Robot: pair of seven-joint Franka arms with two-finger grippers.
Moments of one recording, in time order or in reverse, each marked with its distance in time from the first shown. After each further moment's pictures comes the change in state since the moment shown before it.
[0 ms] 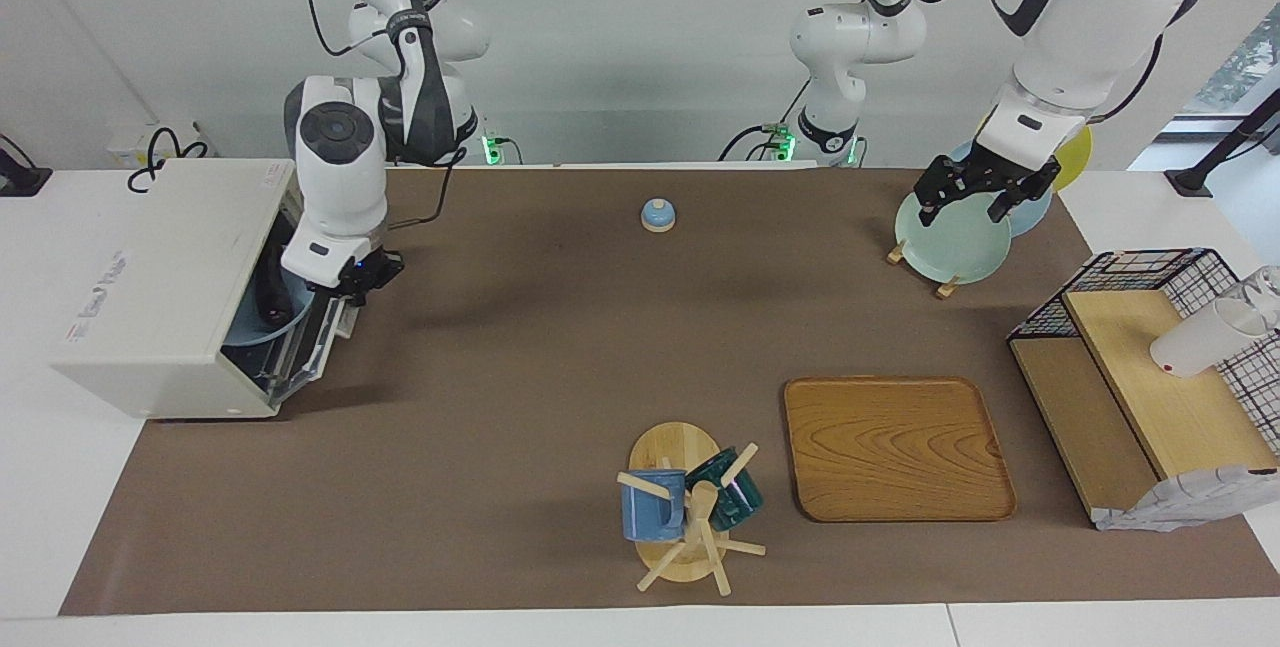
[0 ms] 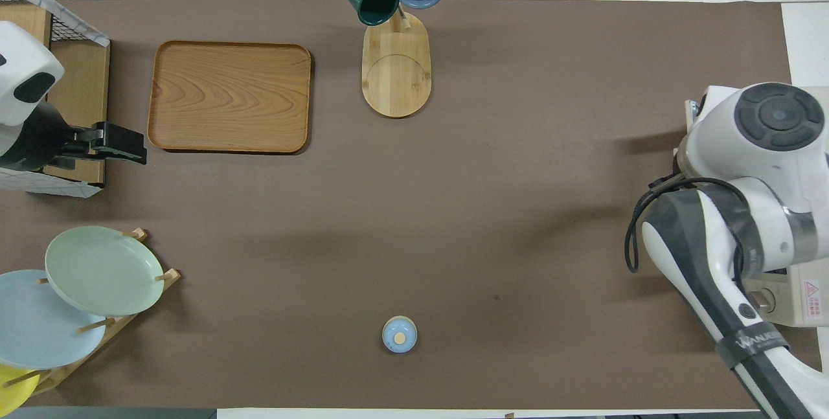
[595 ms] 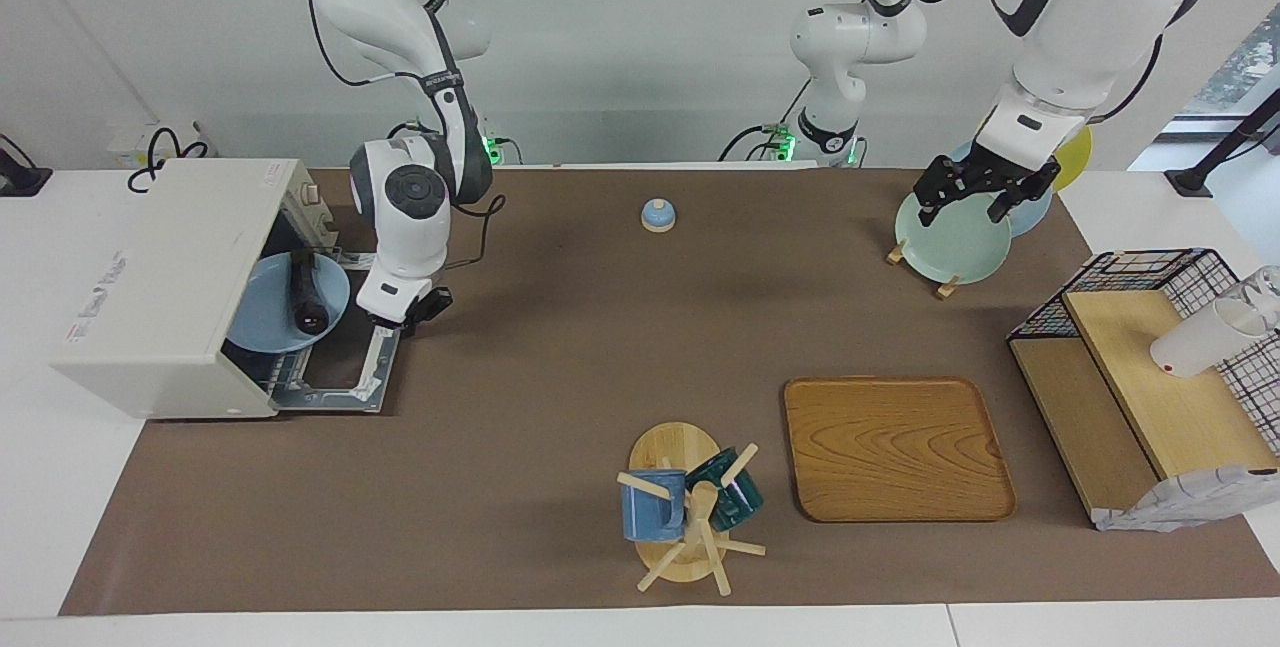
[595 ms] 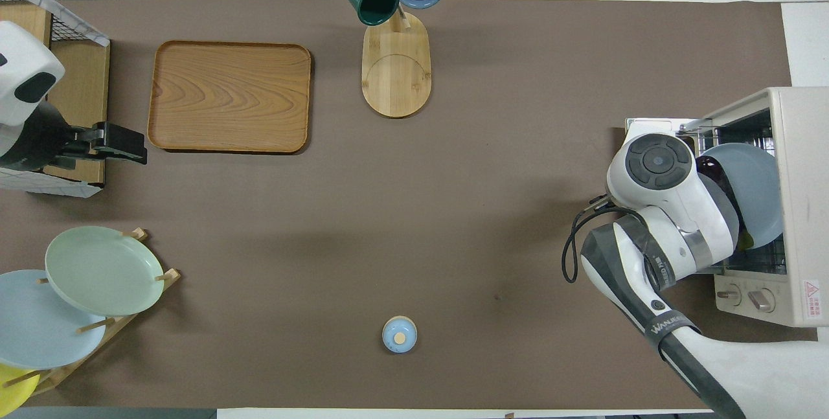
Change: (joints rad) left arm 0.000 0.000 -0.001 0.000 0.000 0.000 0.000; right arm 0.104 0.148 0.003 -0.130 -0.100 0.215 0.221
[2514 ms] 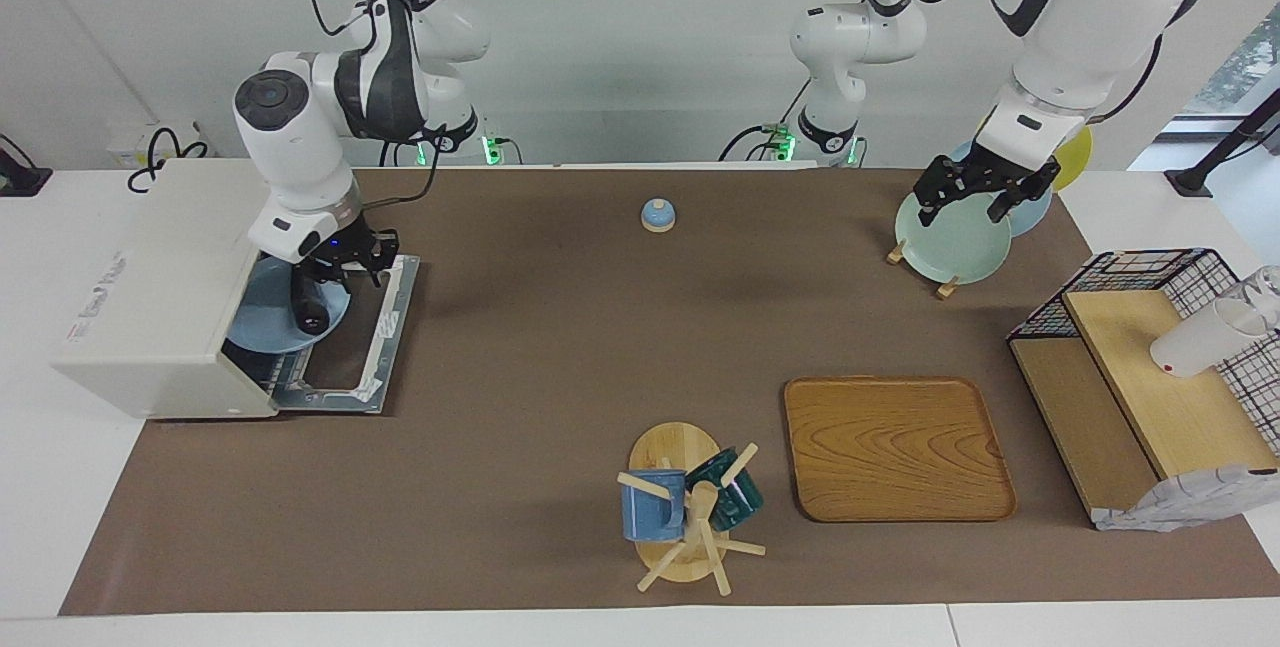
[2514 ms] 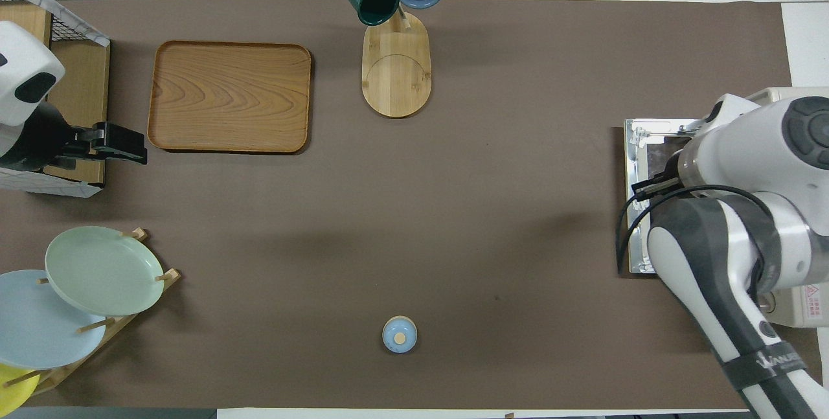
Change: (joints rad) left arm 0.000 0.000 0.000 0.000 0.000 0.000 0.000; right arm -0.047 -0.185 -0.013 0.068 0.319 -0.133 -0.095
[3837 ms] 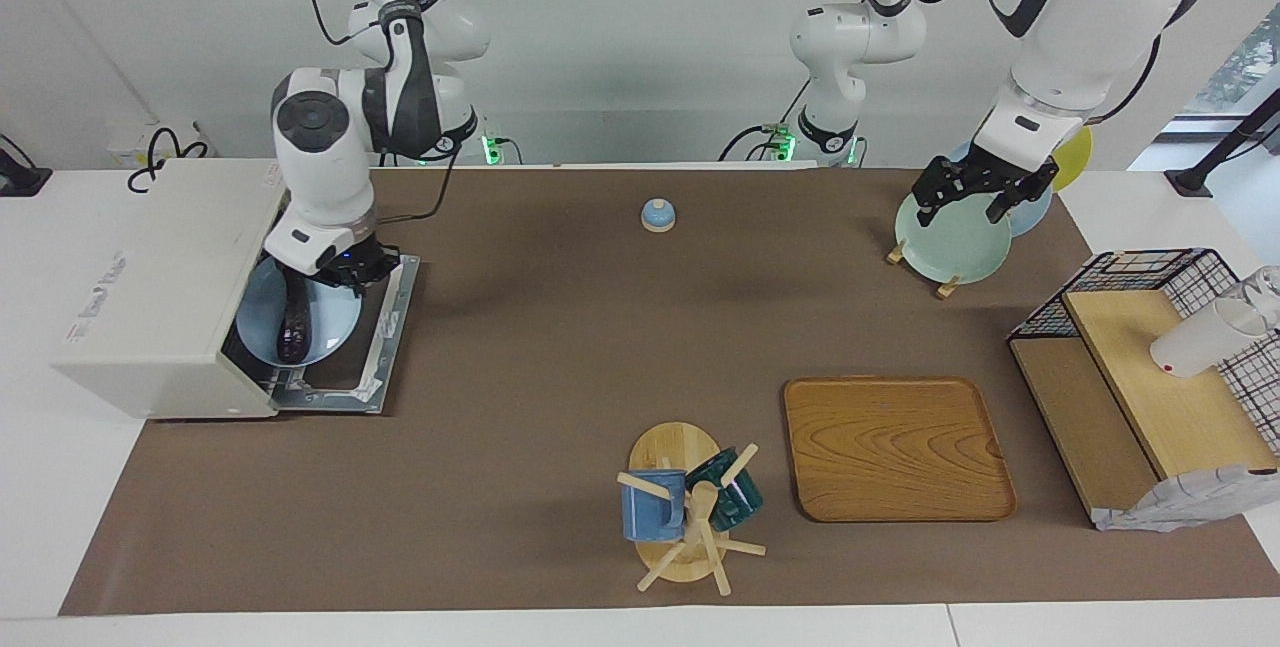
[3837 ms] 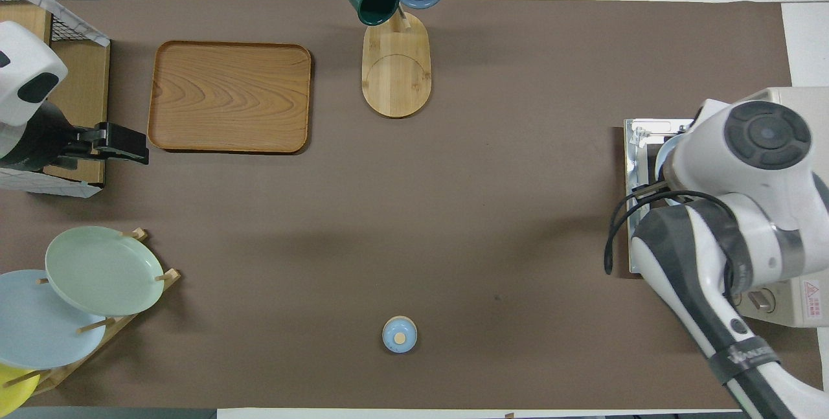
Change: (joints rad) left arm 0.000 0.001 -0.003 0.000 0.000 0.000 0.000; right arm -0.091 0.016 -0.028 -0.017 -0.110 -0.026 -0.087
